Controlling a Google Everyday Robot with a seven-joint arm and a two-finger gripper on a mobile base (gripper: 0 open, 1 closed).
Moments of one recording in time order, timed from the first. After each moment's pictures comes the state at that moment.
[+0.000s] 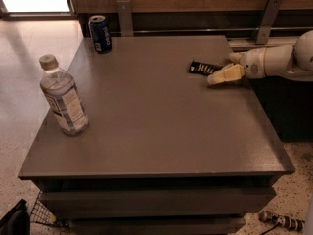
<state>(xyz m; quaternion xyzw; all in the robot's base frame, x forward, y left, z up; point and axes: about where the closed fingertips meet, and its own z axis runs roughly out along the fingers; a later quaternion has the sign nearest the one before) 0.728 -0.226 0.821 -0.37 0.76 0.27 0.46</state>
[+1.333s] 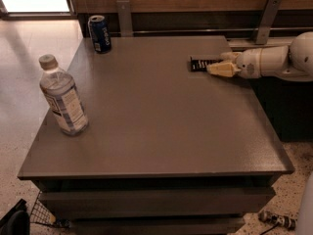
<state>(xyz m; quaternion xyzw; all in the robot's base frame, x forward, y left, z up) 0.732 -0.213 0.814 -0.37 0.75 0.30 0.46</state>
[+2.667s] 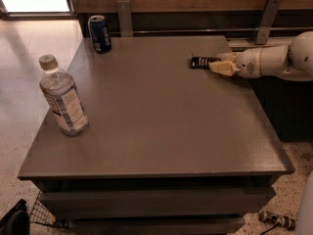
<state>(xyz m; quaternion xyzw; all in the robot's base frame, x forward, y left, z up) 0.732 -0.213 0.815 -0.37 0.75 0.30 0.46</state>
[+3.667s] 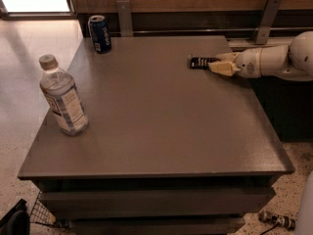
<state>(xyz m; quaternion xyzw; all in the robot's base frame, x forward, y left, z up) 0.732 -0.213 0.816 -0.37 0.75 0.30 0.46</state>
